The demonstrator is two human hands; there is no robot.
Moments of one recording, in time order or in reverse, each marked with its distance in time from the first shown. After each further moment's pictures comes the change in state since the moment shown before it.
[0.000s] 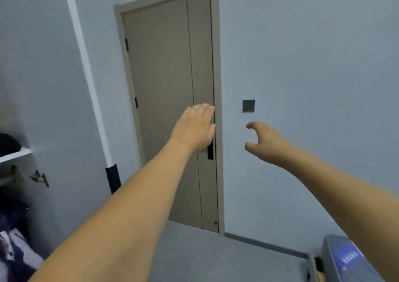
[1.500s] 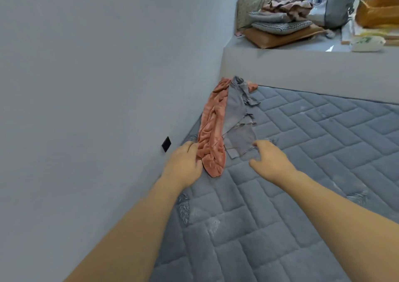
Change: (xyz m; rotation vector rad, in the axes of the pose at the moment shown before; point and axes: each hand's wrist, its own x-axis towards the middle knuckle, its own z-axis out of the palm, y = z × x) left_hand 0.235 0.959 0.626 -0.762 -0.695 1.124; right_hand -0.327 0.917 -0.075 -0.205 0.285 1.572
